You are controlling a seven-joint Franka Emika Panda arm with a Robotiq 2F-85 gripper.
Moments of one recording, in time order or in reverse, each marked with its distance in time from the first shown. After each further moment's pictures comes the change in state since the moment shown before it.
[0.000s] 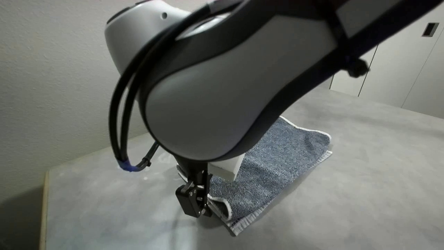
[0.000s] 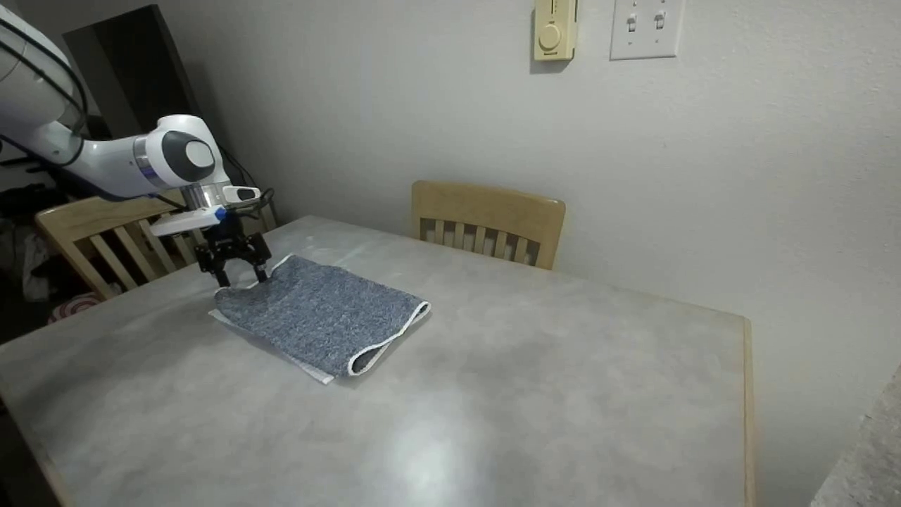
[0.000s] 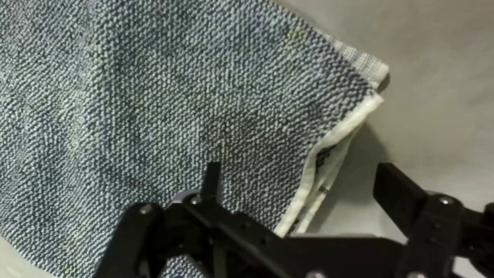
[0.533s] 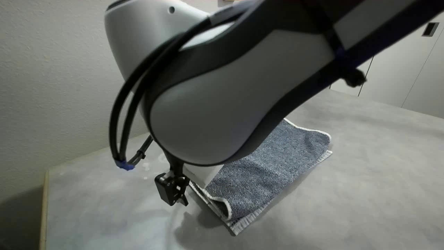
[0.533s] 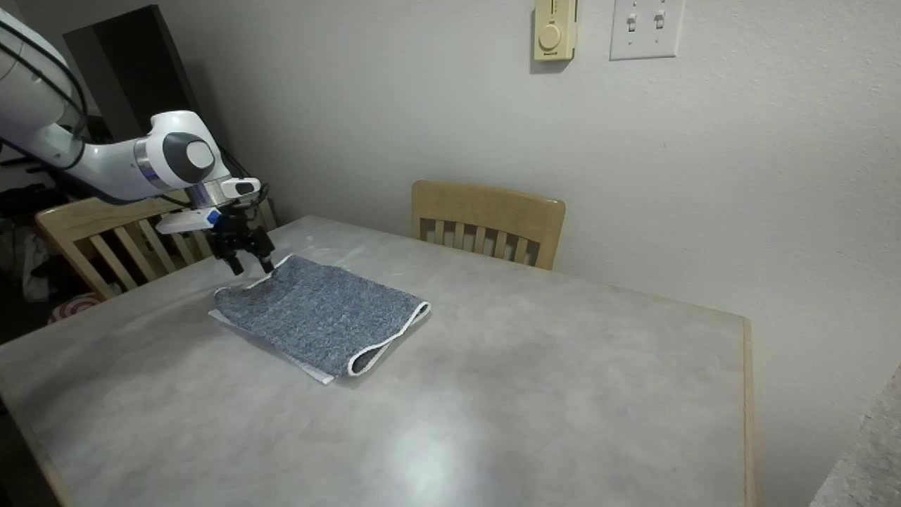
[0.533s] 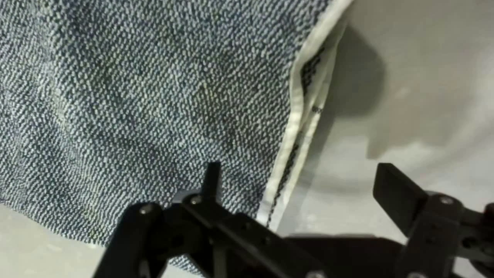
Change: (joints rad) arm 0.027 0.002 -0.043 -0.002 0.000 0.169 0.219
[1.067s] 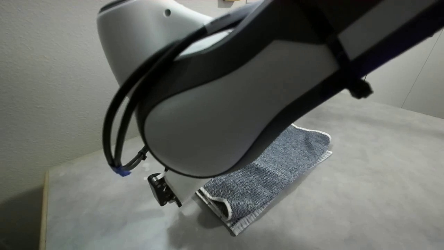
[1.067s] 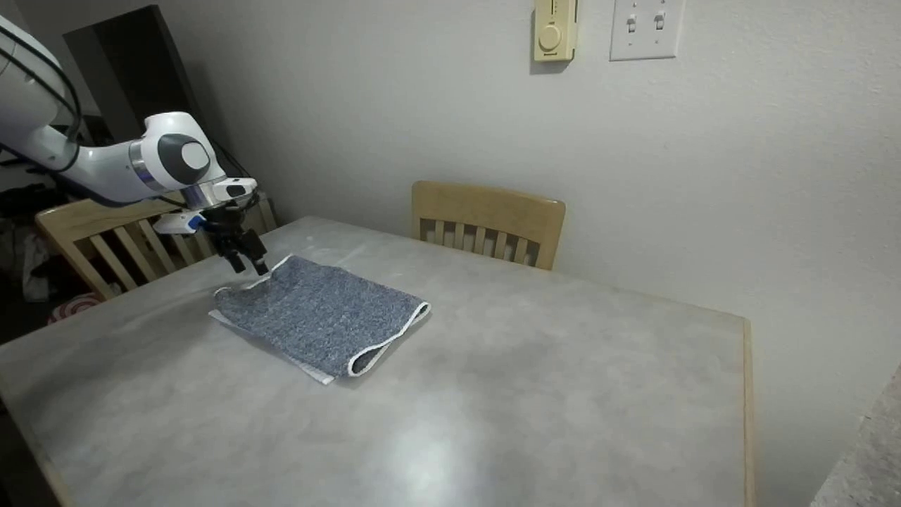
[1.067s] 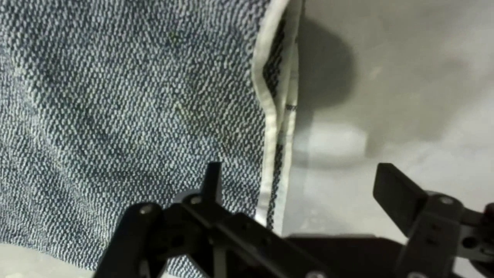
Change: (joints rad) arm 0.034 0.001 -0.026 -0.002 0.009 0.012 0.225
